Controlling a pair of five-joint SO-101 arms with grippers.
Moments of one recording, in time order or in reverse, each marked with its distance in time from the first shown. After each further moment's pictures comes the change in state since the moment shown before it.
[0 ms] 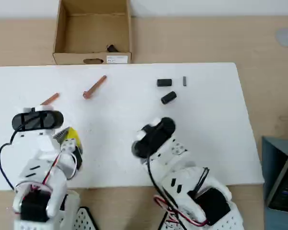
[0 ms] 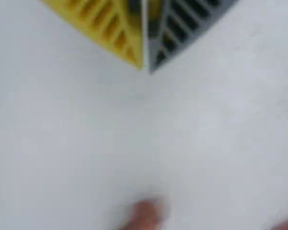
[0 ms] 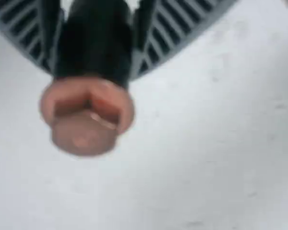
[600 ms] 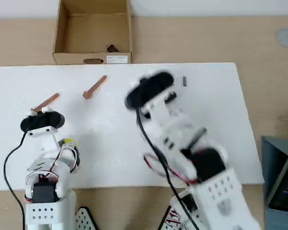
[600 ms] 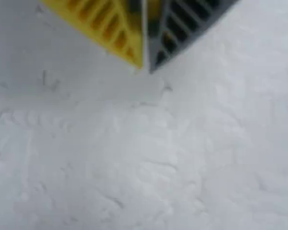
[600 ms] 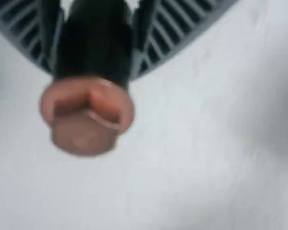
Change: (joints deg) left arm -6.6 0.2 17.6 -6.8 -2.8; right arm 6.0 45.3 -33.0 -8.7 0.5
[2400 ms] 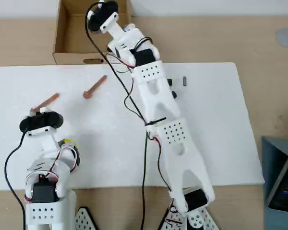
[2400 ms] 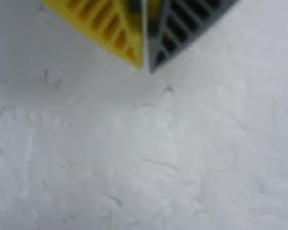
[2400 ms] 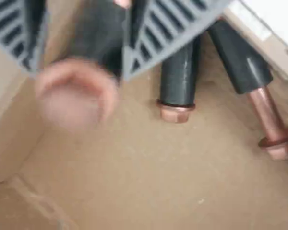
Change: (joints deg) left arm 0.0 0.0 0.0 0.0 1.6; right arm 6.7 124.6 -123.1 -11.8 21.5
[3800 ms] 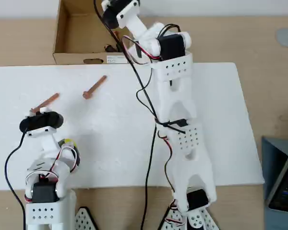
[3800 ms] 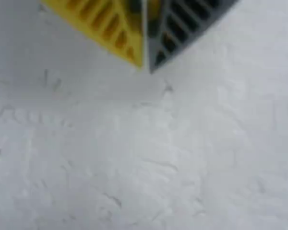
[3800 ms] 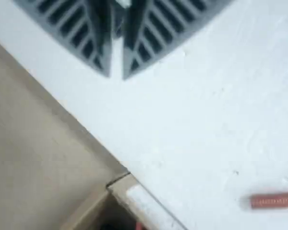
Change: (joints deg) left arm 0.0 0.0 0.0 0.0 0.0; right arm 3.2 -19.5 -10.4 50.3 0.0
